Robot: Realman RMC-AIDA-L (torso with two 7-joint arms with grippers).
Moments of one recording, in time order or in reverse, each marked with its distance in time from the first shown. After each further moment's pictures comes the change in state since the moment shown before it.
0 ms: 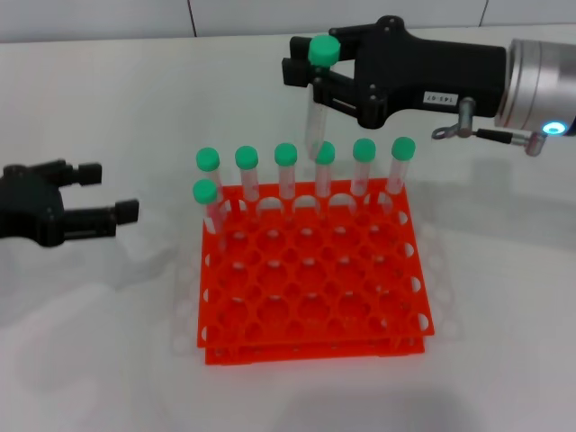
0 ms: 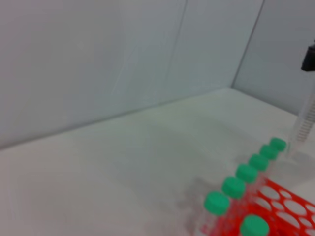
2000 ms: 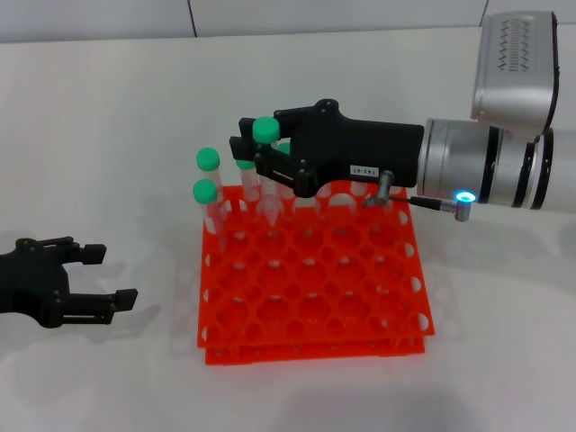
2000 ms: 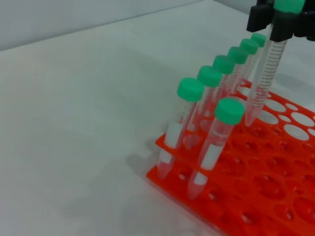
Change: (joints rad) left arm 0.016 -0.019 0.001 -0.020 0.206 0.049 0.103; right arm 0.010 0.006 -0.369 0.114 0.258 0.270 -0.114
